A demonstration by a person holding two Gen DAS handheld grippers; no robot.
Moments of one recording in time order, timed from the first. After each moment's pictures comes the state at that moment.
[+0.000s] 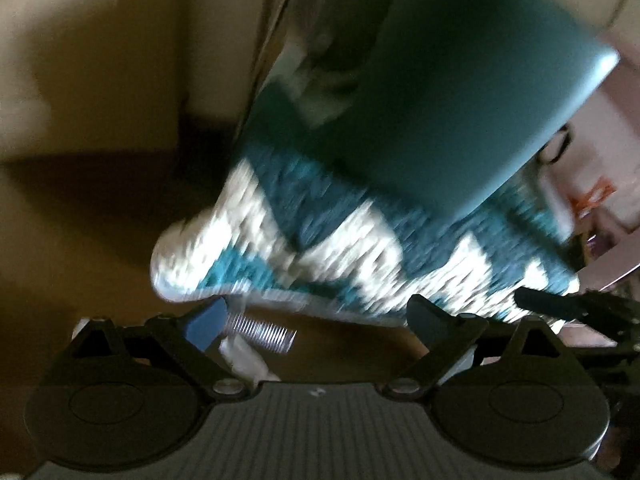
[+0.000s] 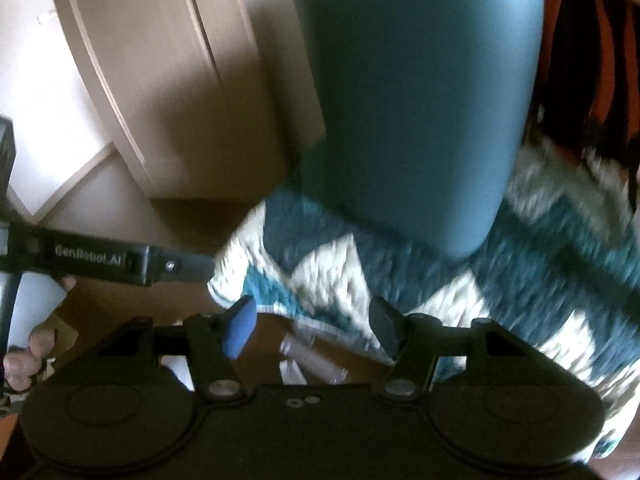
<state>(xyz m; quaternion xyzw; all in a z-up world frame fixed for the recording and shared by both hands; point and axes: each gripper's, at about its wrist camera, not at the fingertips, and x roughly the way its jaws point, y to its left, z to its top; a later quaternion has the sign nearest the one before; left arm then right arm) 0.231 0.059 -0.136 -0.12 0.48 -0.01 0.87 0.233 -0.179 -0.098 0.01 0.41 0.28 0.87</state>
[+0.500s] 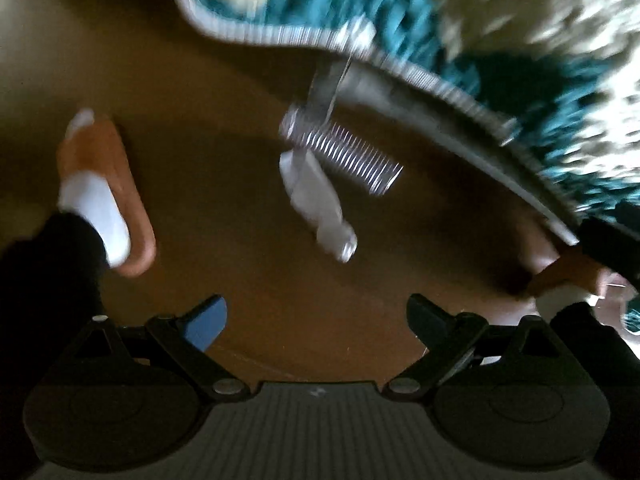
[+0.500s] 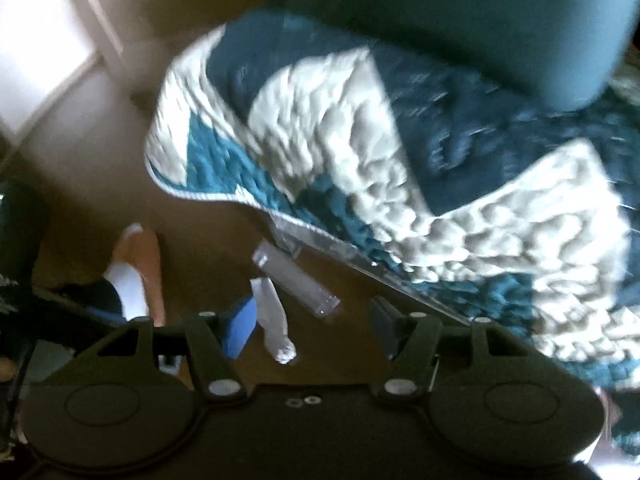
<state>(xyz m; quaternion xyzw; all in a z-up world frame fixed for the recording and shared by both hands) 0.237 0.077 -0.377 -0.17 0.68 0.11 0.71 0.273 -0.126 -0.266 -0.07 0.51 0.29 0.81</state>
